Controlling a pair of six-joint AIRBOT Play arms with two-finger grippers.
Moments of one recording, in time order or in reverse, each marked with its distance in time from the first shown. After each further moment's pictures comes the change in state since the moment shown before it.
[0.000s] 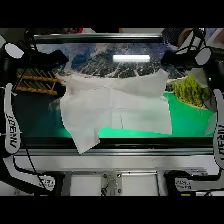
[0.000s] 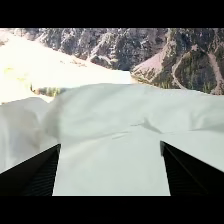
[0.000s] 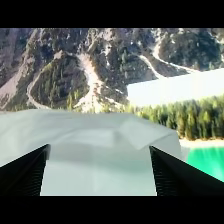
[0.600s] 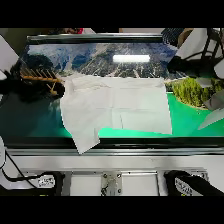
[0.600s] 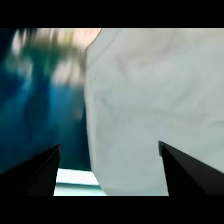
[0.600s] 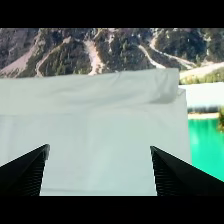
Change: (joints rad) left arm 0.243 0.221 -0.522 0.157 -0.218 -0.042; right arm 0.006 0.388 -0.307 -0.007 0.089 -0.096
